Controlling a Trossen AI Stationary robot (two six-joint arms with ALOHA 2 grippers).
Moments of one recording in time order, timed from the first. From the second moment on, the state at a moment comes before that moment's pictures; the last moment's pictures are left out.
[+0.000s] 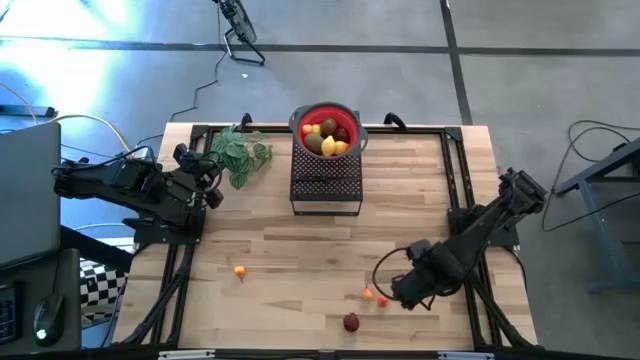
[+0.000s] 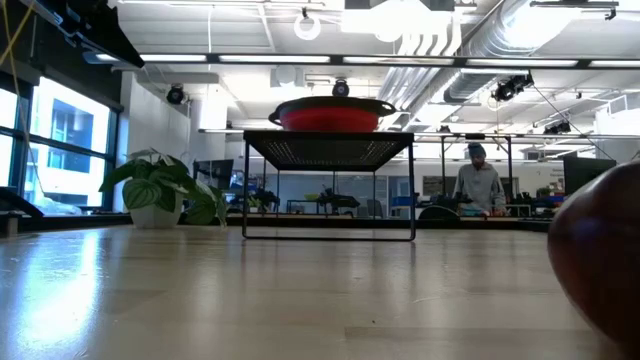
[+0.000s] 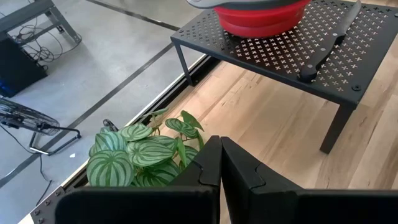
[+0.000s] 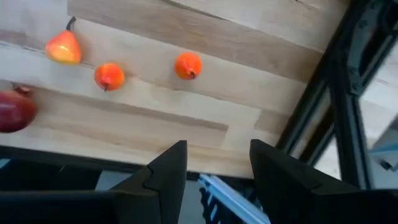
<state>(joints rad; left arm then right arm) -0.18 0.57 0.87 -1.05 -0.82 -0.45 0.67 1.64 1.50 -1.47 -0.18 1.97</state>
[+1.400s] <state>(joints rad) -0.18 0.57 0.87 -1.05 -0.82 -0.42 0.68 1.64 1.03 -0.91 -0.13 1.99</state>
